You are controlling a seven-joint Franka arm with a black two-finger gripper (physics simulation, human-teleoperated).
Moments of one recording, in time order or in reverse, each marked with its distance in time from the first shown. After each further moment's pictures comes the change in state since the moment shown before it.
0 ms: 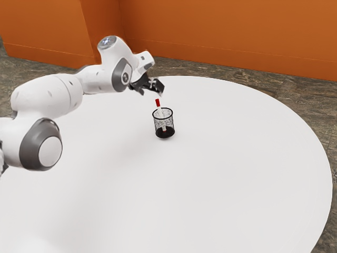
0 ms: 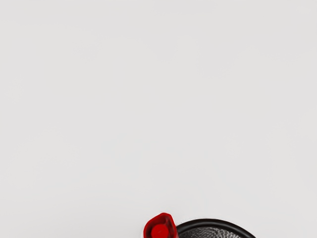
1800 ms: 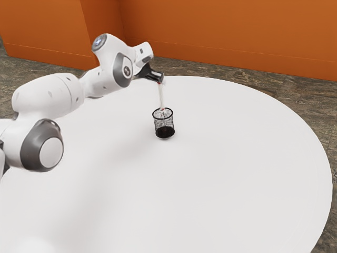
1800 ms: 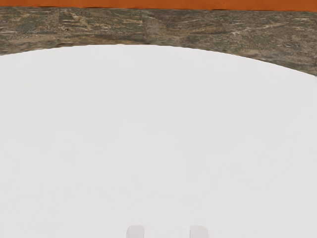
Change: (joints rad) arm -0.003 0.027 -0.018 0.054 -0.243 0.132 0.348
